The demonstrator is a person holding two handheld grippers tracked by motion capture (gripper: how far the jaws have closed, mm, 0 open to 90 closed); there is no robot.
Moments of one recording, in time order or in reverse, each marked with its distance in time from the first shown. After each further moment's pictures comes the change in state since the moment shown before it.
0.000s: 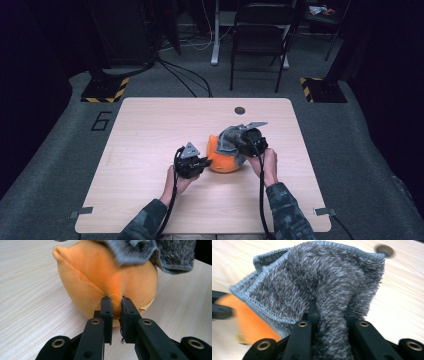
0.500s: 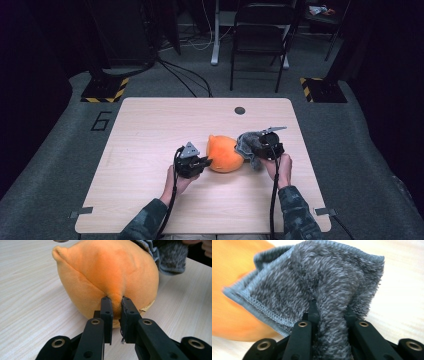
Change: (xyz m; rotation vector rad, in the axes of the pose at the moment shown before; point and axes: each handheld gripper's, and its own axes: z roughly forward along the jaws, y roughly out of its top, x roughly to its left) left arm 0.001 0.000 0.000 -0.012 -0.005 0.002; right arm -0.045 -0.032 -0.002 0.040 -0.016 0.132
